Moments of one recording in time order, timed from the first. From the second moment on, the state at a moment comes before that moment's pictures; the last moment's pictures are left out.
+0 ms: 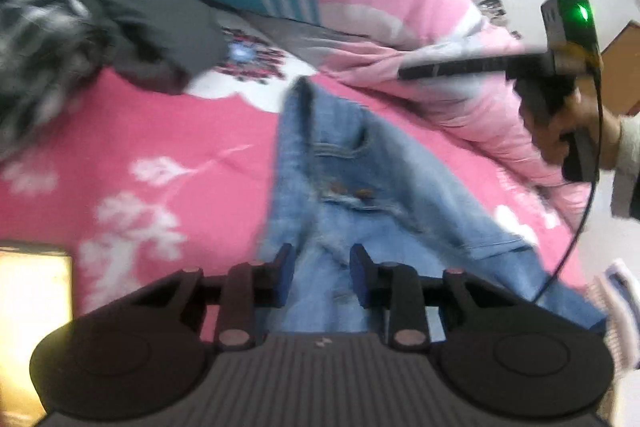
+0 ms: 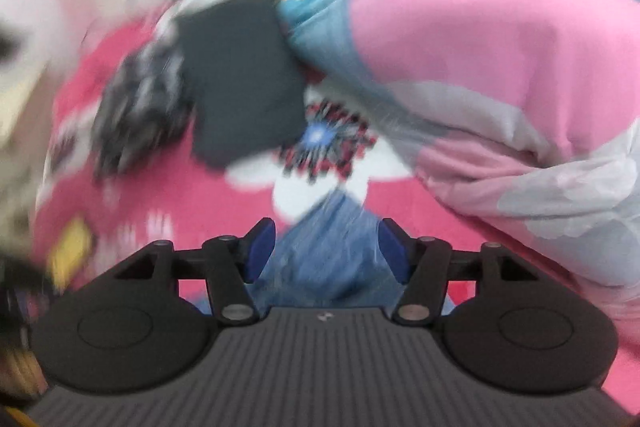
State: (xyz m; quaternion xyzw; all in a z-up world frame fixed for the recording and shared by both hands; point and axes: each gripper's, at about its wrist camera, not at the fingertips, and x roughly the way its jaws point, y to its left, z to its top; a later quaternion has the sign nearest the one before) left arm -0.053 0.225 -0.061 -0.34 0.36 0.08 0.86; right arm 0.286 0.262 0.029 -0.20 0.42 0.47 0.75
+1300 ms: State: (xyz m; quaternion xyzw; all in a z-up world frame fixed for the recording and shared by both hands) left arm -0.018 0.205 -0.098 -0.47 0.33 0.23 0.78; right arm 0.257 0.318 -0.032 -0.32 0.40 0.51 0.69
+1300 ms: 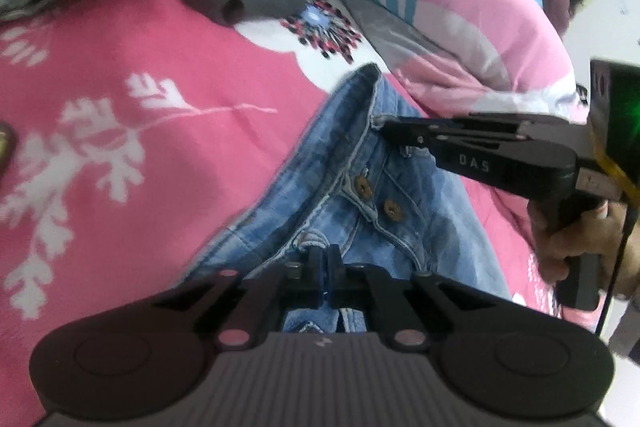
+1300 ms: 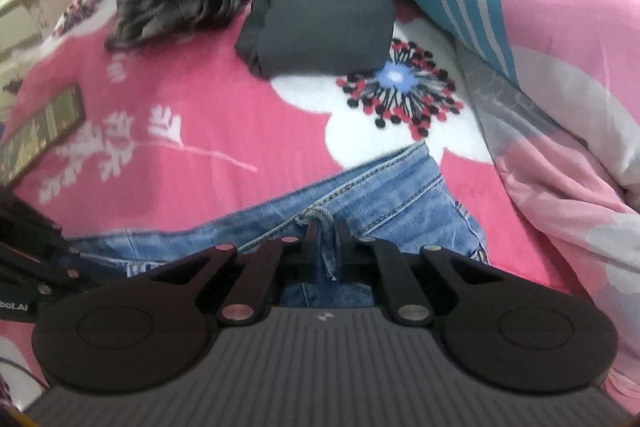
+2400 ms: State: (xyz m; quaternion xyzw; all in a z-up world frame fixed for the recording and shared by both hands) left arm -0.013 0.217 -0.111 -0.39 0.42 0.21 0.79; right arm 0.289 0.218 0.046 -0.14 0.44 0.36 0.81
